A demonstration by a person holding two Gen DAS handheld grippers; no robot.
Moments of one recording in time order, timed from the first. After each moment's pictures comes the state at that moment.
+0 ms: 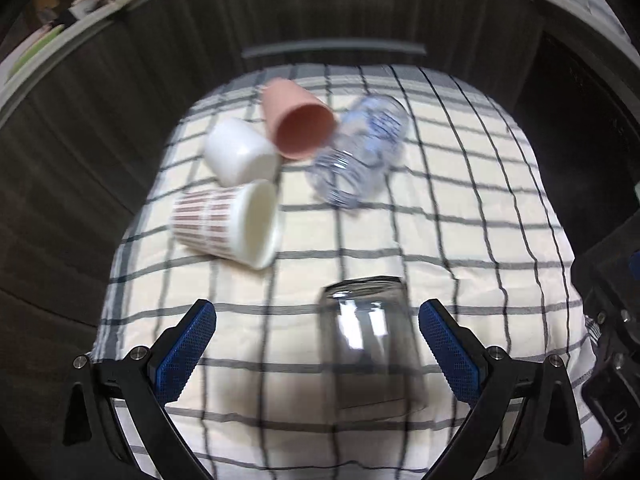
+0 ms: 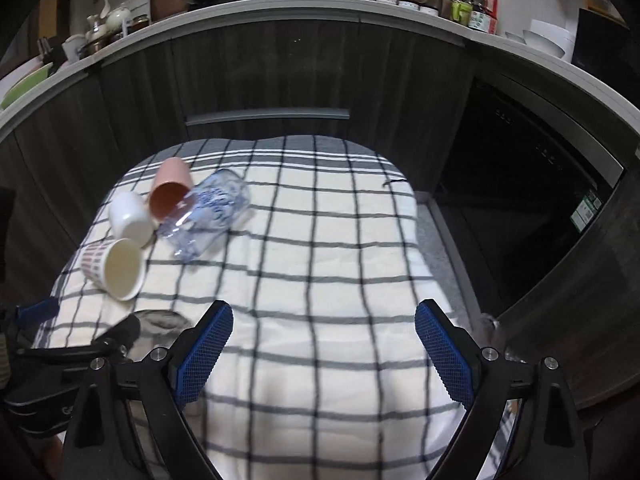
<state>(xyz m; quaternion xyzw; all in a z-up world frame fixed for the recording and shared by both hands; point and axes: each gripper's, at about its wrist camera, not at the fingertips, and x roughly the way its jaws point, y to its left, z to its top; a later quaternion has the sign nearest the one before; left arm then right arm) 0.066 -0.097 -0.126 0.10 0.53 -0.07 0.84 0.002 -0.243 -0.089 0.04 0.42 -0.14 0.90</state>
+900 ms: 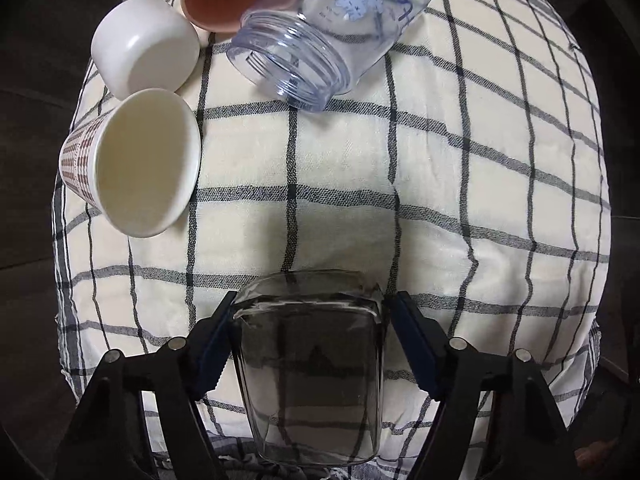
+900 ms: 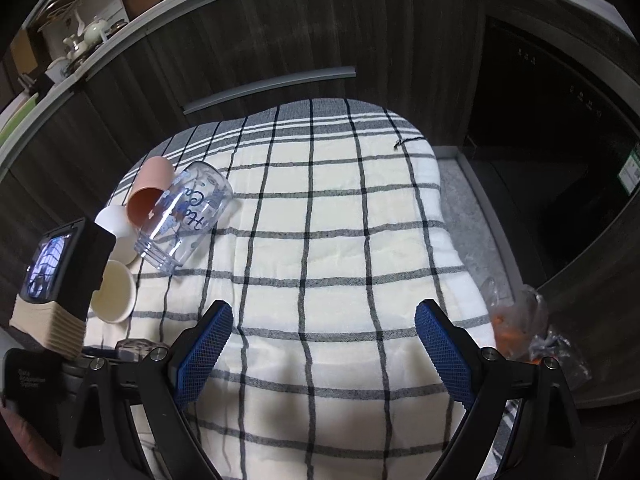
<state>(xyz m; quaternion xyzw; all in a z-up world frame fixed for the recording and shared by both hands) 0.137 -0.144 -0.209 0.09 0.74 -0.03 0.67 0.045 -0.297 -0.130 0.14 0.47 -0.09 0.87</state>
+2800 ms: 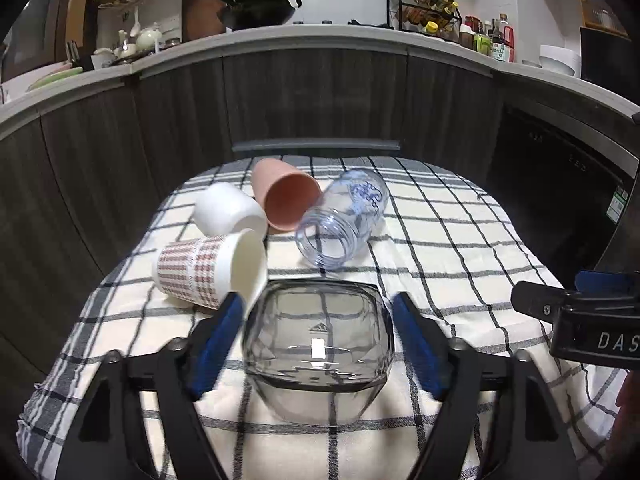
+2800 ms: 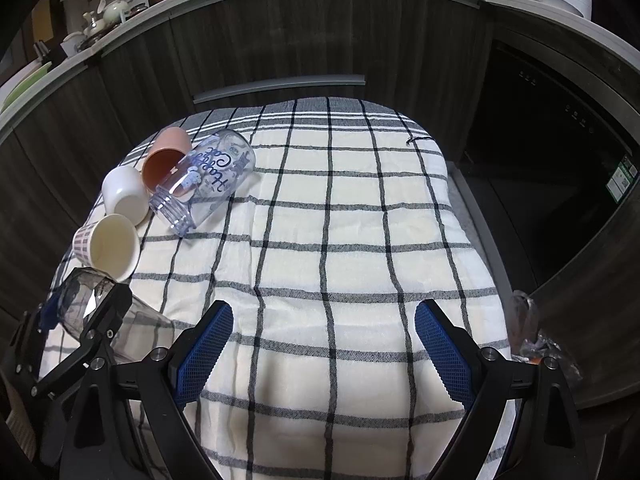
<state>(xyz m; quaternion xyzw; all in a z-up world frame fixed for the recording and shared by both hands) 0.024 -0.077 -0.148 0.04 0.32 -0.12 0.94 0.015 -0.250 -0.136 0.08 0.45 -0.10 0.88</state>
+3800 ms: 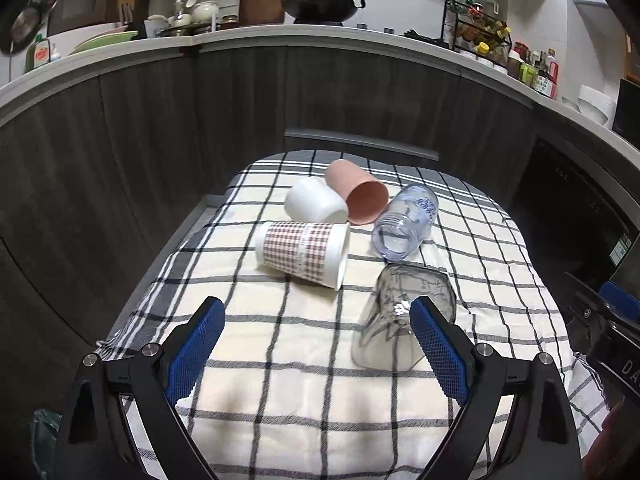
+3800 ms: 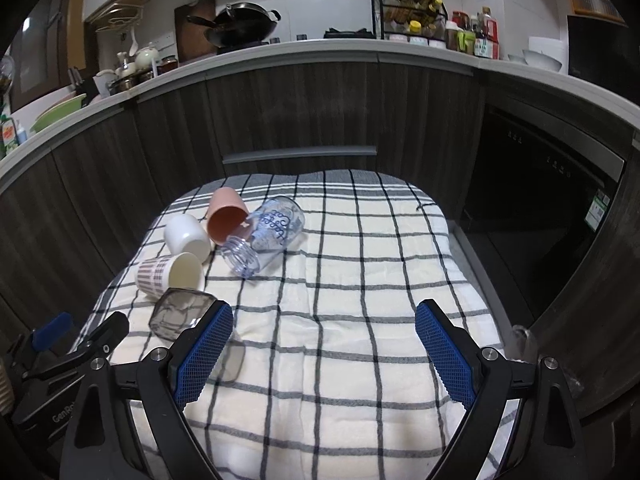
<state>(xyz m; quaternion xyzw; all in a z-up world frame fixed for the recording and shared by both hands) -0.009 0.007 -0.104 -0.02 0.36 -0.07 0.93 -0.047 -0.187 -0.075 0.06 0.33 -0.10 0.94</state>
